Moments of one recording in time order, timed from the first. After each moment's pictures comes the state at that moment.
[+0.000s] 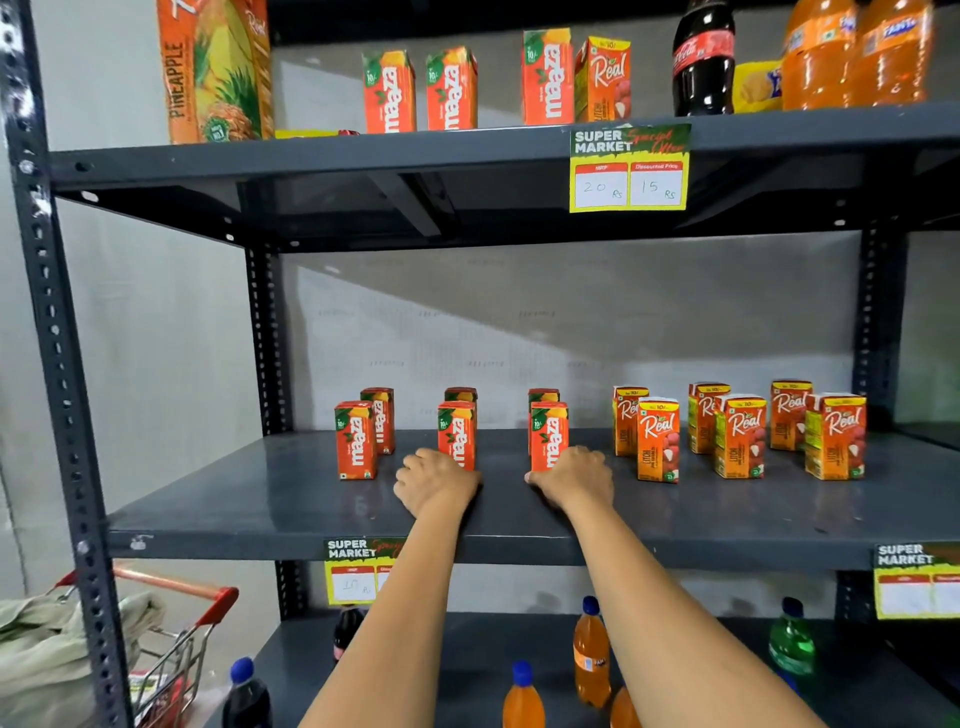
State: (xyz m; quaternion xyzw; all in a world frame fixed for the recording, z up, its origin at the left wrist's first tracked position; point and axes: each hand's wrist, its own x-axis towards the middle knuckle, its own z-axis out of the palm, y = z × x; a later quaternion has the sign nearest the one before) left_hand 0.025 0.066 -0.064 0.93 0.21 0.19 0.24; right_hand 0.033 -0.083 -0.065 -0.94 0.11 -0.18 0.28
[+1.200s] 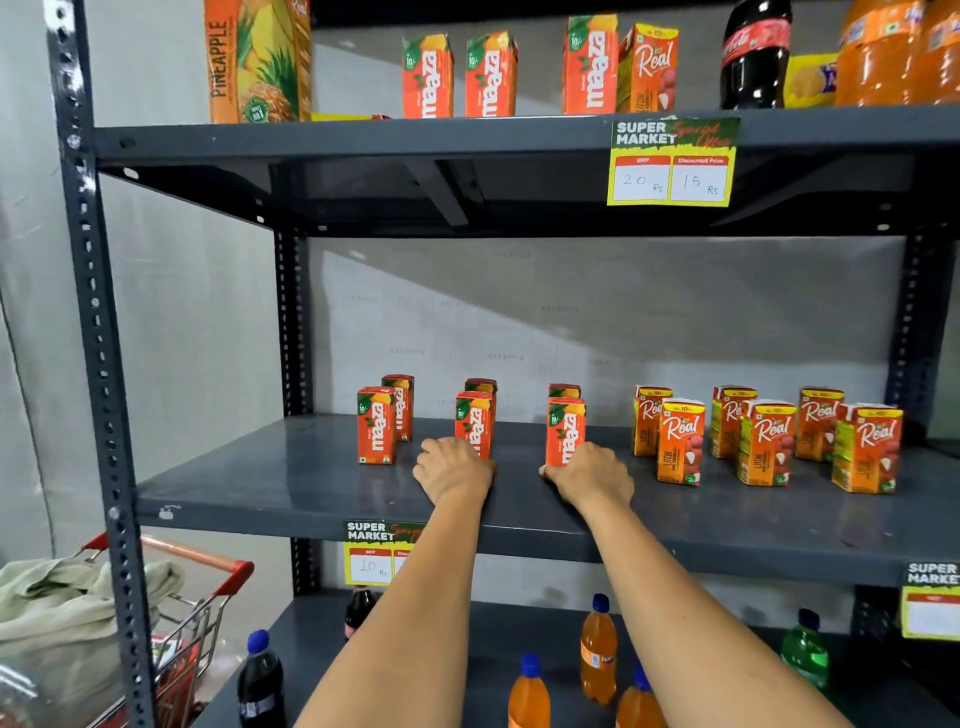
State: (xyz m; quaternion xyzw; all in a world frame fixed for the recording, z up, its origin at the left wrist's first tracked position) left_hand 0.030 0.068 -0.064 0.93 0.20 0.22 0.22; right_hand 0.027 -0.078 -0.065 -0.94 0.10 -0.21 0.24
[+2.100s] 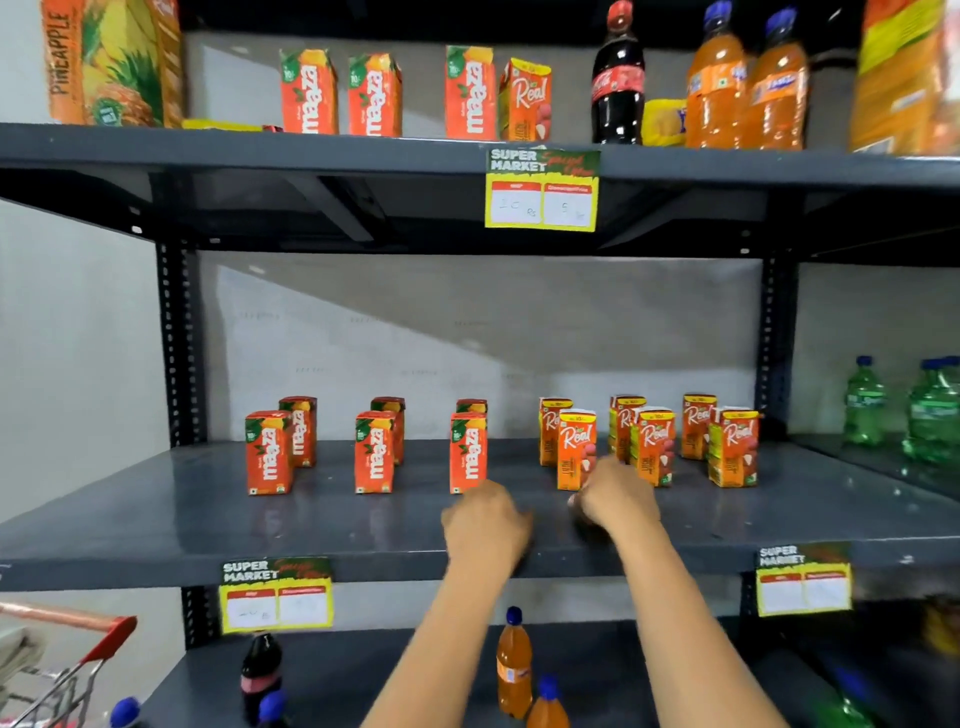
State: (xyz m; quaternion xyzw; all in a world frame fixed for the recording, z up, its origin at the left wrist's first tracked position) left_hand -0.033 -0.054 -0.073 0.96 -0.01 0.19 0.18; right_hand -0.013 -0.197 -0.051 -0.94 0.18 -0.18 0.24
